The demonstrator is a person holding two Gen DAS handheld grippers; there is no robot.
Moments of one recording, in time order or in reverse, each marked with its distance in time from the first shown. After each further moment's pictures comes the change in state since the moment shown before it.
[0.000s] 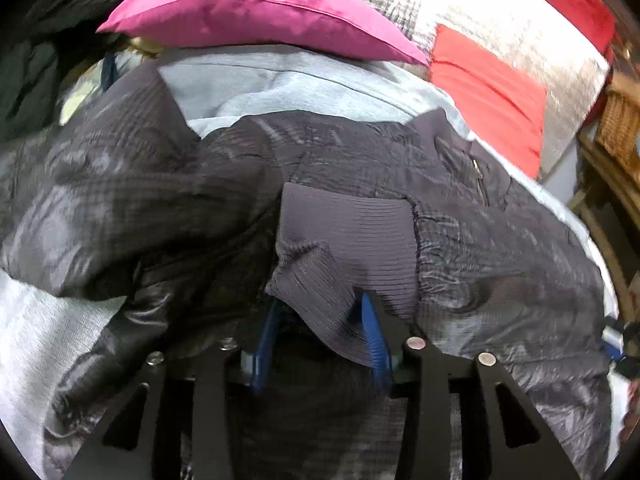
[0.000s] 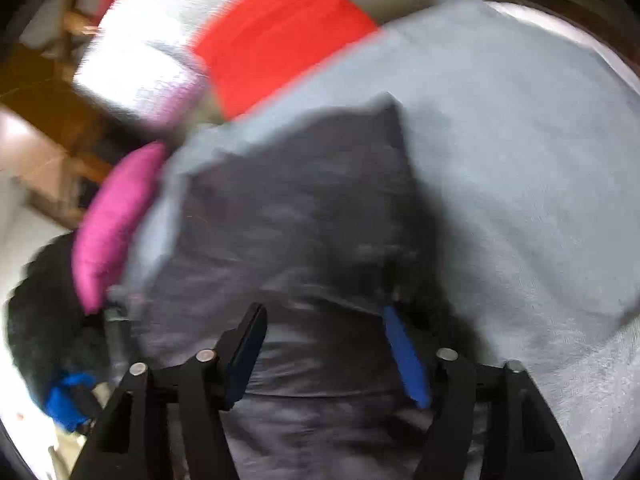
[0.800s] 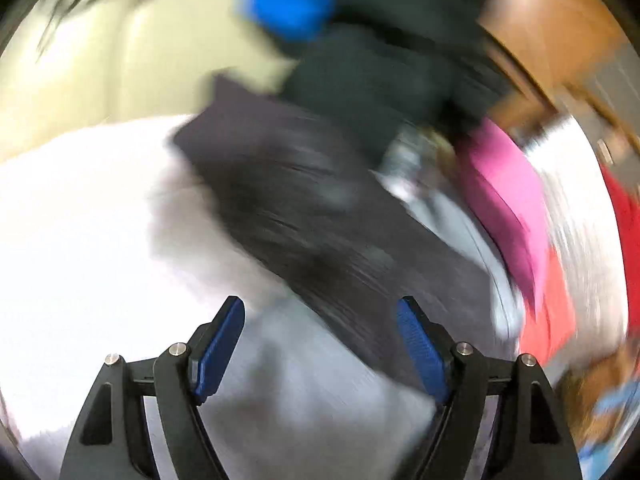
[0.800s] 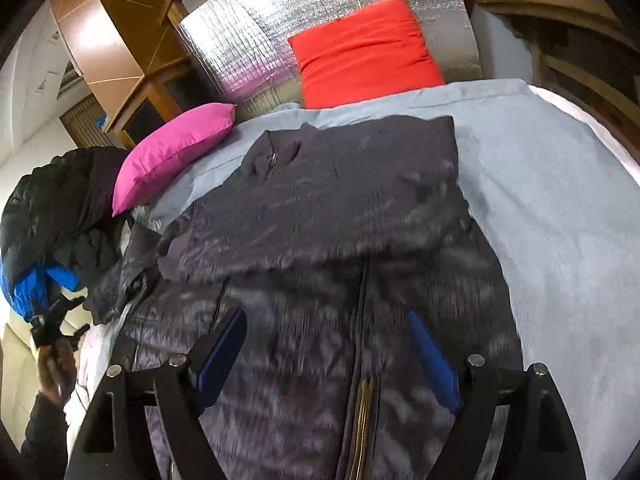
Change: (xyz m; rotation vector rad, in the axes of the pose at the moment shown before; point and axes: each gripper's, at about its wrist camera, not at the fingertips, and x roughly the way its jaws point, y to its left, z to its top) left arm -0.115 0.366 -0.011 -0.801 -0.126 -0.026; right arm -0.097 0.040 -0.128 -0.338 -0.119 0.025
